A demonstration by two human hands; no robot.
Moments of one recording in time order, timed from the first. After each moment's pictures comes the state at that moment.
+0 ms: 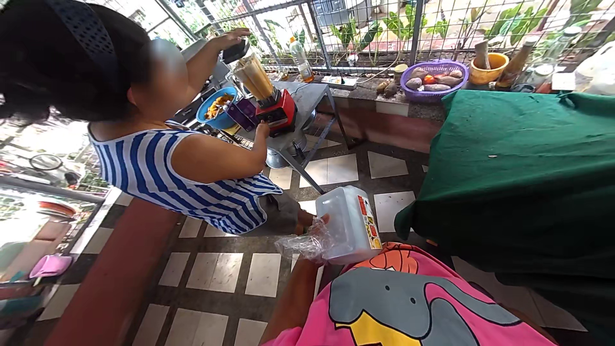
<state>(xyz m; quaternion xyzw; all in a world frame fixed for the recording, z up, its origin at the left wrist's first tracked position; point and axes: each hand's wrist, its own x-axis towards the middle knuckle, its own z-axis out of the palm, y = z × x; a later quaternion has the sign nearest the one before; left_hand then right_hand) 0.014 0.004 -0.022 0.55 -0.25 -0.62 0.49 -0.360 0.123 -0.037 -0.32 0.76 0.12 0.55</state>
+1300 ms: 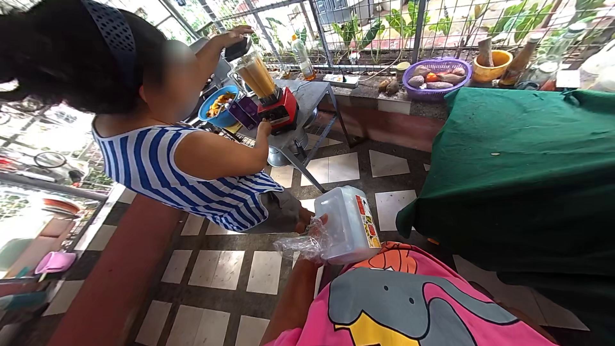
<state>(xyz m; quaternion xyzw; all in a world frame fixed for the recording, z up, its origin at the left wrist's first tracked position) 0.022 0.010 -0.027 0.55 -0.24 -0.64 0.49 -0.386 0.140 -0.100 -0.37 0.73 0.13 0.56</state>
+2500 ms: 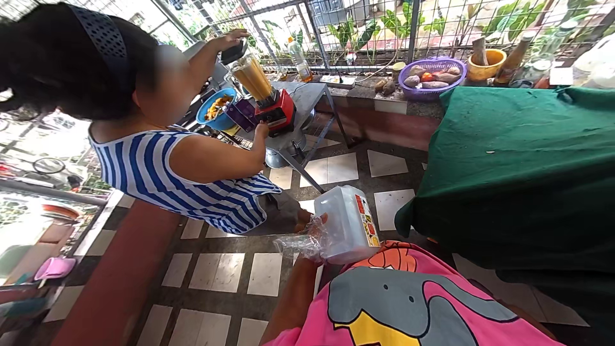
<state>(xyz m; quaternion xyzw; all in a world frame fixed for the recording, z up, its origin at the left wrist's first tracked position) 0.020 0.006 -0.036 0.57 -0.26 -0.61 0.48 -0.379 0.140 -0.054 -0.47 0.69 0.14 0.53</state>
